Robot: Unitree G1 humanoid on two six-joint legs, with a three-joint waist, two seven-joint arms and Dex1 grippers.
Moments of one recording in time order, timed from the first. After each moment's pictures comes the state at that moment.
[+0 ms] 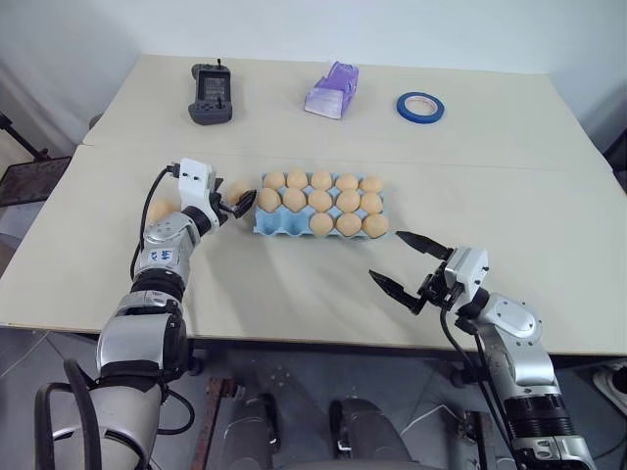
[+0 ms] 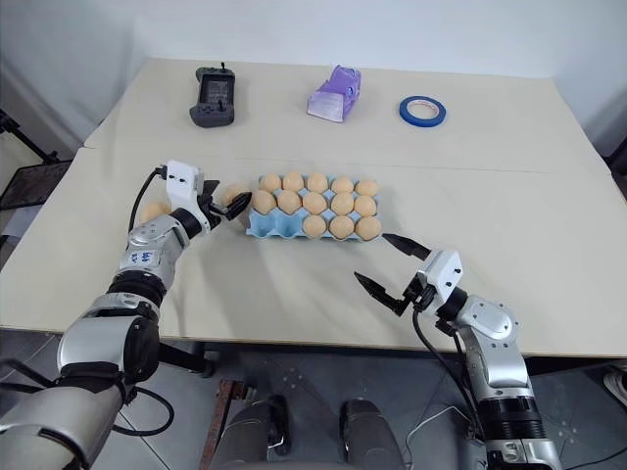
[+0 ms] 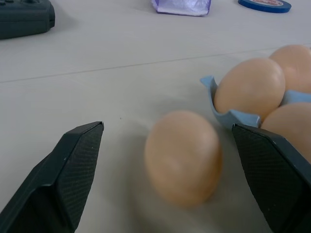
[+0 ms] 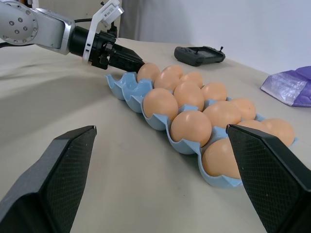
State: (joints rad) left arm -0.98 0.38 0.17 1.16 -0.14 -0.14 -0.50; right arm -0.18 -0.42 -0.05 0.05 0.36 -0.23 0.92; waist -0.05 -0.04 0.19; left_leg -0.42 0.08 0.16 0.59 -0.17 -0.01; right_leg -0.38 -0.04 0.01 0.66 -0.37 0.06
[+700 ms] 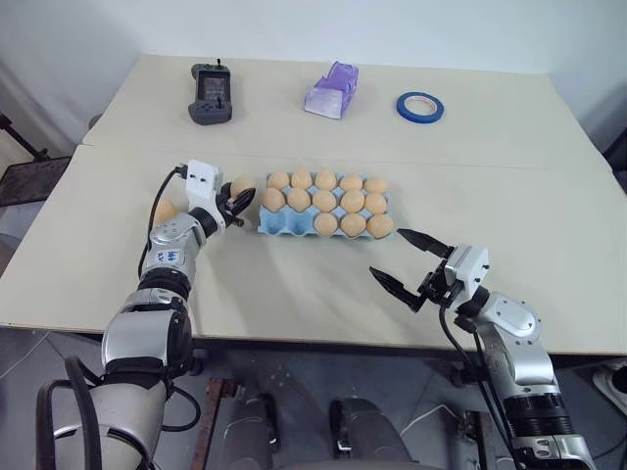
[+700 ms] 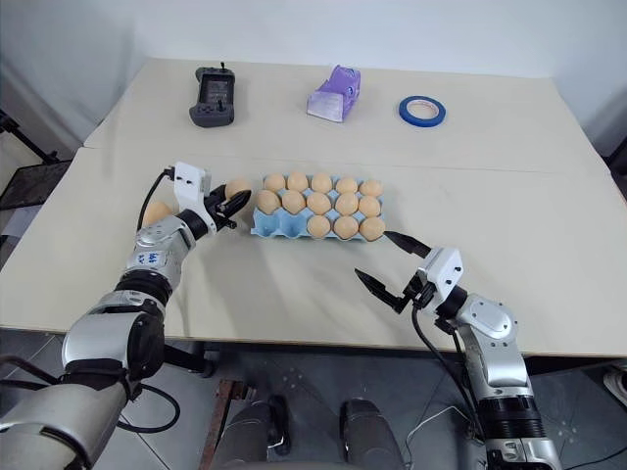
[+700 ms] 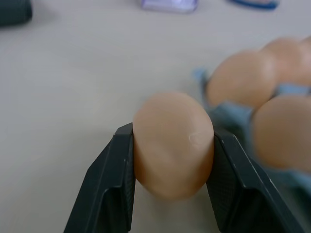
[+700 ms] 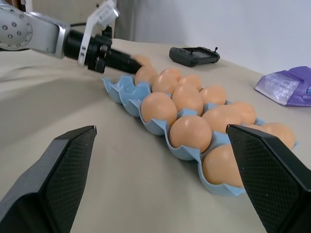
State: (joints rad) left arm -0.96 0.38 0.19 1.09 -0.16 -0.20 -0.67; right arm -0.18 -0.42 -0.04 0.04 0.36 -0.22 0.89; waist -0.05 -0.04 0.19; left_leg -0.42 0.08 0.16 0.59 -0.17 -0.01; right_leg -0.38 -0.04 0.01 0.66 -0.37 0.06
